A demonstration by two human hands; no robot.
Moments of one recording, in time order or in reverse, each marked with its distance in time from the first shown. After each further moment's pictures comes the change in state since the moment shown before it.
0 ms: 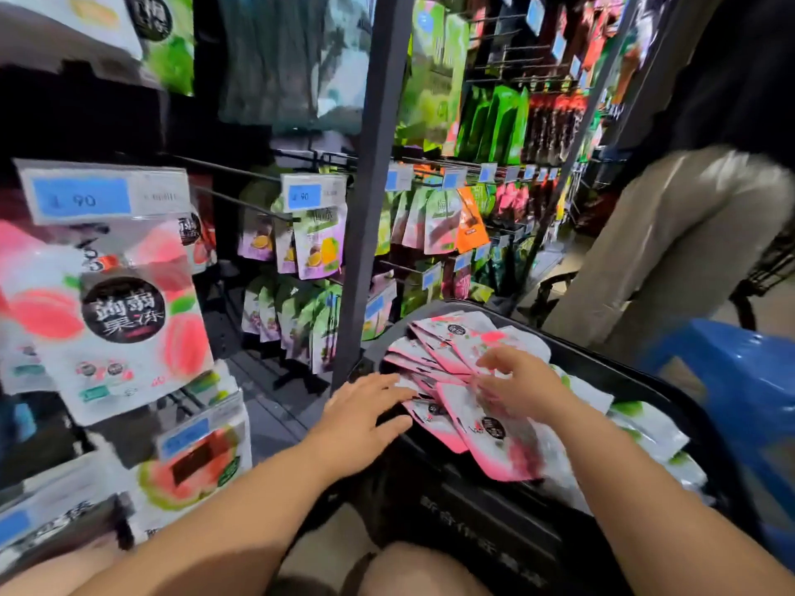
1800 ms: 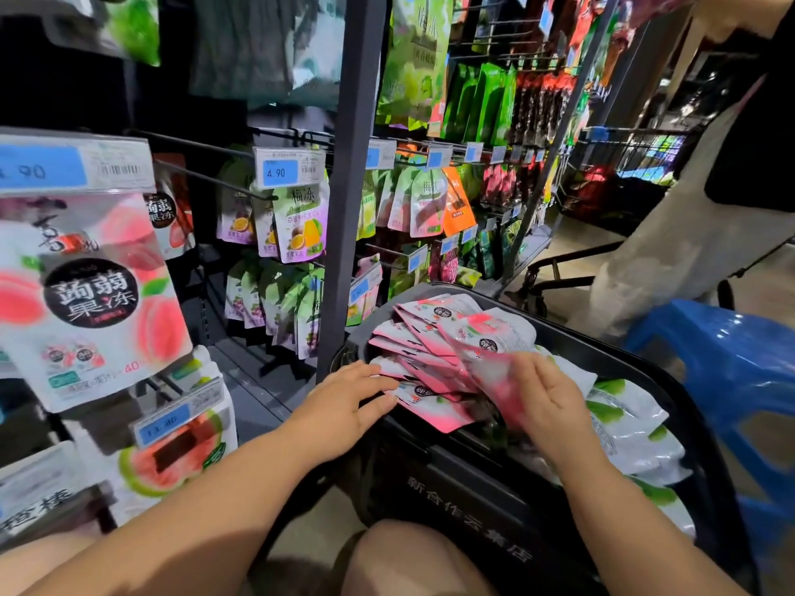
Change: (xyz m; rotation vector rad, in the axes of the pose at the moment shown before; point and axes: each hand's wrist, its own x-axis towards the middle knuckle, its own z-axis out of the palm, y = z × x) left_hand 0.001 0.006 0.006 -0.095 -0.086 -0.059; right_hand -0.082 0.006 0.012 0.517 0.439 -0.156
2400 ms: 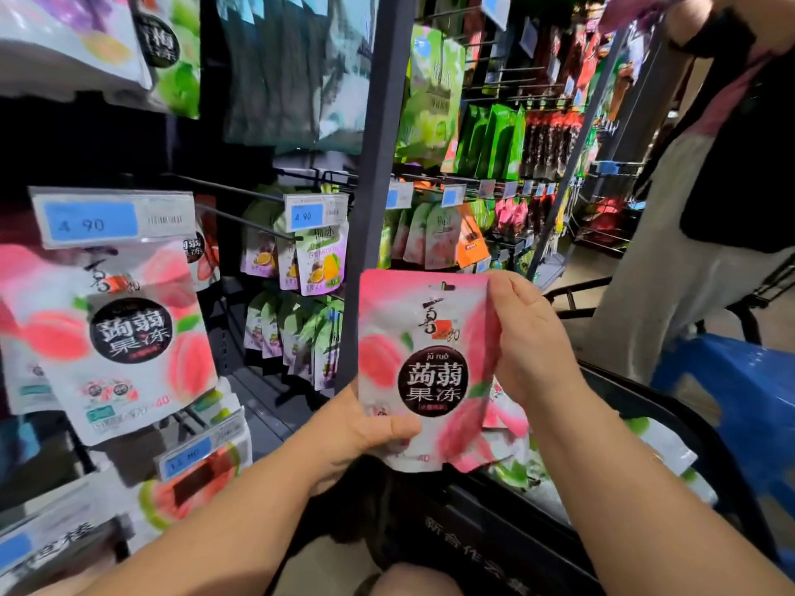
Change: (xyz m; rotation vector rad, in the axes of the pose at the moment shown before) left_hand -0.018 0.032 -0.035 -1.026 0.024 -0.036; right_hand 0.068 -0.105 0.038 0.621 -0.088 0.056
